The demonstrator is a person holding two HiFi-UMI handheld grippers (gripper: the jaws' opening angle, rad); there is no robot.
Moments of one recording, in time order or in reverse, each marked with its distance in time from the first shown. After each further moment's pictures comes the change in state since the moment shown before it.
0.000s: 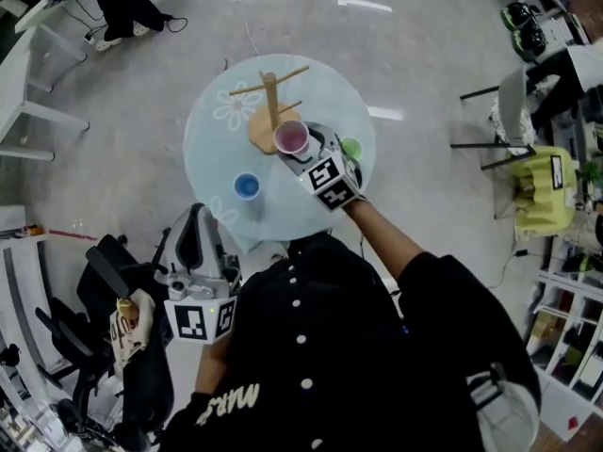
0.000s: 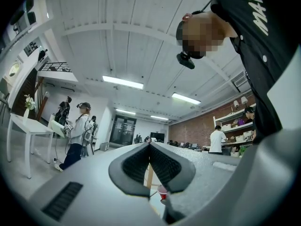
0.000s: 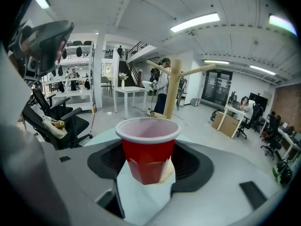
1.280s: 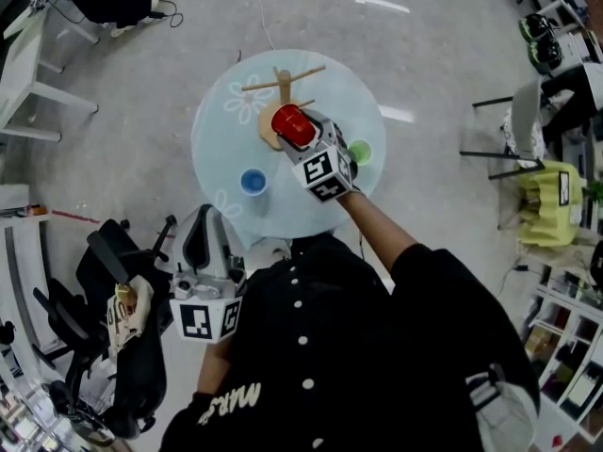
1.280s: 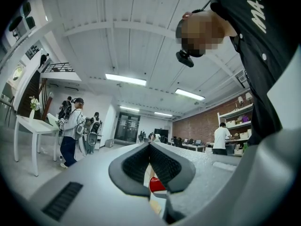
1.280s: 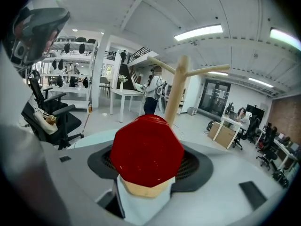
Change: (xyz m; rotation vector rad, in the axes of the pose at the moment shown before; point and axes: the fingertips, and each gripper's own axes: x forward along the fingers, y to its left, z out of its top) left arm -0.004 0.002 -0.016 0.004 0.049 0.055; right arm 0.041 -0.013 0.015 -0.076 -0.089 -0.065
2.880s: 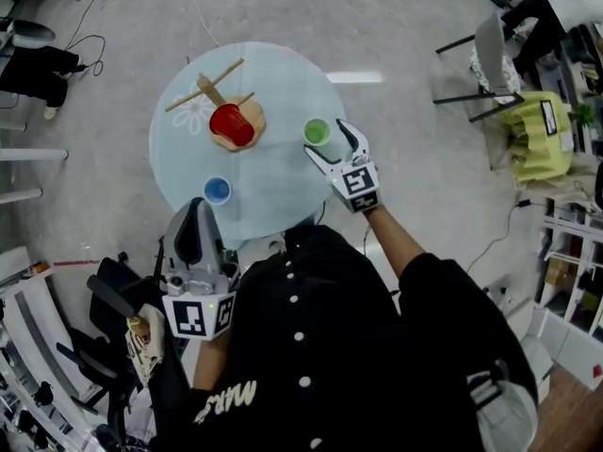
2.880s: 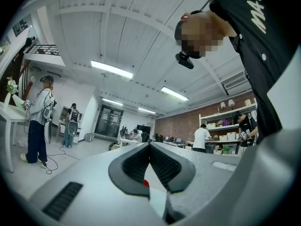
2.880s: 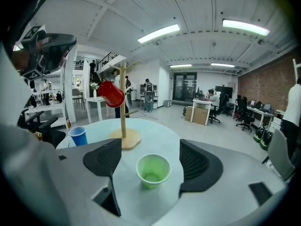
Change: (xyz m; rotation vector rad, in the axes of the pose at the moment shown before) left arm 0.062 -0.070 -0.025 -0.039 0.046 -0.232; right arm -0.135 -0.078 -0.144 0.330 -0.009 -0.243
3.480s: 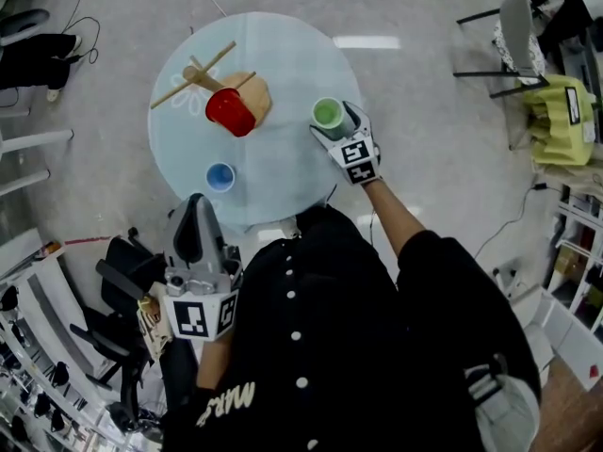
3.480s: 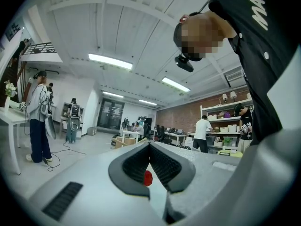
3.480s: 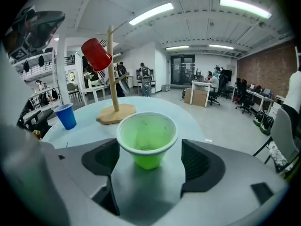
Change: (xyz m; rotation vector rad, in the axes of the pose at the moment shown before) left arm 0.021 0.005 -0.034 0.023 0.111 0.019; right arm 0.067 -0.016 -0.102 0.061 0.171 0.017
